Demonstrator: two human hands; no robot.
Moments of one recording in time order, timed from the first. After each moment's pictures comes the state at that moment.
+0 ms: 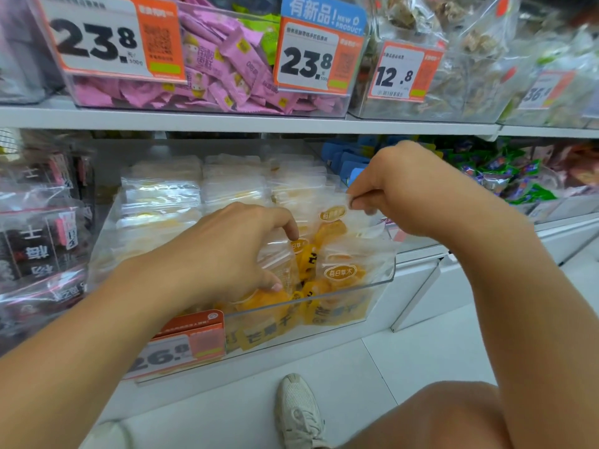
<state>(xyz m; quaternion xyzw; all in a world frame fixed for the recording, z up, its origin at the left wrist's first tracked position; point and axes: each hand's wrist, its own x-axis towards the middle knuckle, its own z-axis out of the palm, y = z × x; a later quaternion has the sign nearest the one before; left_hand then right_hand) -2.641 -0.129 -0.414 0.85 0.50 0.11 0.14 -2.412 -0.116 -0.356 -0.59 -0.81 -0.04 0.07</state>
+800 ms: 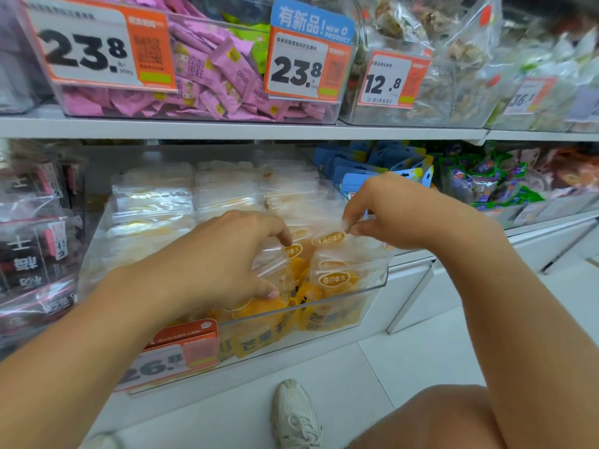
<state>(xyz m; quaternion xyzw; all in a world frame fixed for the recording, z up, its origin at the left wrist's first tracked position) -2.640 -0.121 -0.421 0.86 0.48 0.11 0.13 -2.397 -0.107 -0.373 -0.61 -0.80 0.01 0.01</state>
